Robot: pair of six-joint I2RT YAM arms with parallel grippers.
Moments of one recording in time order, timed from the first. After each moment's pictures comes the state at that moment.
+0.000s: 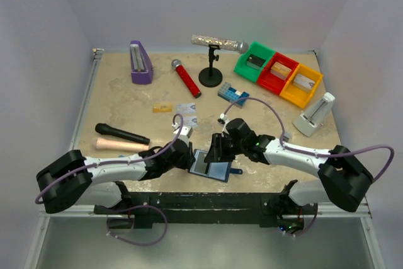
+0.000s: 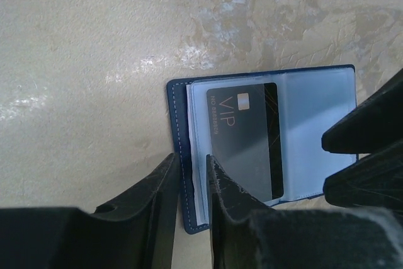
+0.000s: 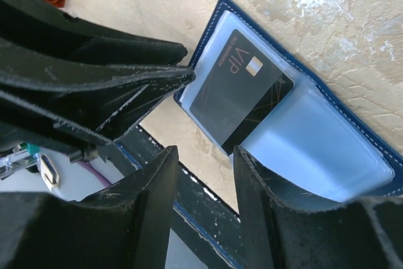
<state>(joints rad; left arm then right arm) -1.01 1.25 0.44 0.07 -0.25 -0.69 0.83 1.30 0.62 -0.10 -0.31 0.80</state>
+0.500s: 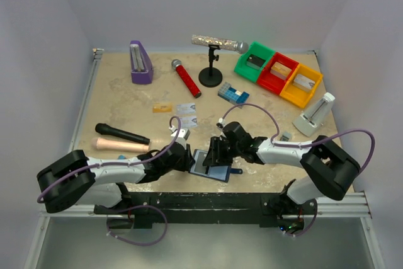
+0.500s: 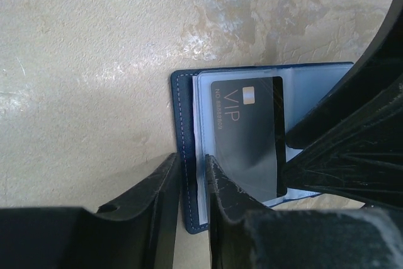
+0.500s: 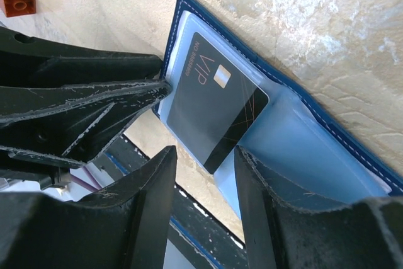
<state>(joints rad) -1.01 1.27 0.36 0.20 -0.23 -0.74 0.83 1.46 0.57 0.04 -0.34 0.88</state>
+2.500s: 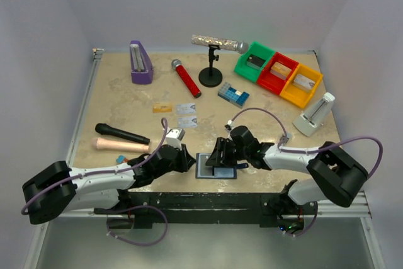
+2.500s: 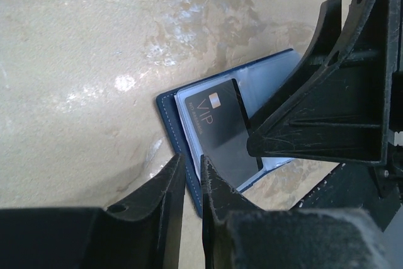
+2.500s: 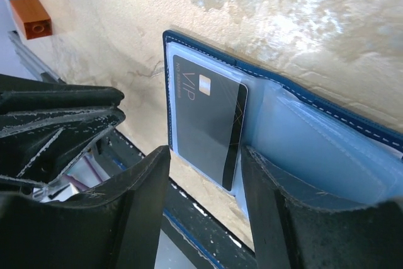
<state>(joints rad) -1.03 1.09 0.28 0.25 -0.20 -0.78 0.80 1.39 0.45 0.16 -0.32 0.98</state>
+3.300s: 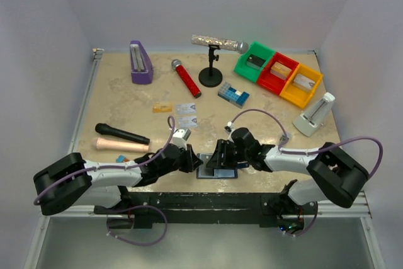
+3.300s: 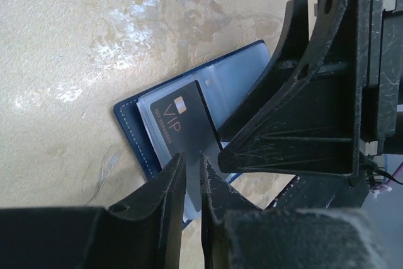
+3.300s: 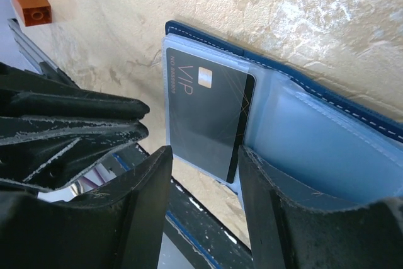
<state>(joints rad) -1.03 1.22 0.29 0.42 -0.10 -0.81 0.81 1.37 0.42 0.18 -0.33 0.96</state>
